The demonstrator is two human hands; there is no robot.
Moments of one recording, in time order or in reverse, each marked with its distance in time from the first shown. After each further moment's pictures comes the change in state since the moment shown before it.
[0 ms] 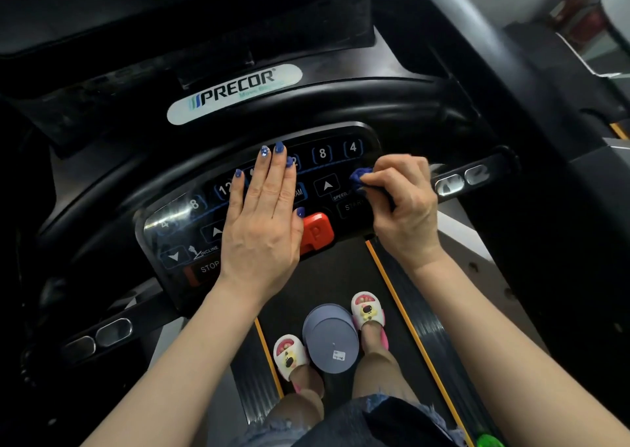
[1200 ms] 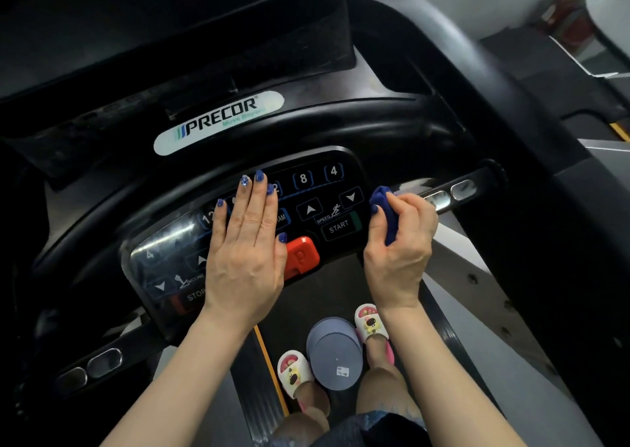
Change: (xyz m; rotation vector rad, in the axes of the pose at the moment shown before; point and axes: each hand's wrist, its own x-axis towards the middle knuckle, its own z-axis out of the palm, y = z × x) left_hand 0.000 -0.002 0.000 0.020 0.001 -0.005; right_hand -0.030 -0.013 0.011 -0.052 0.302 0.395
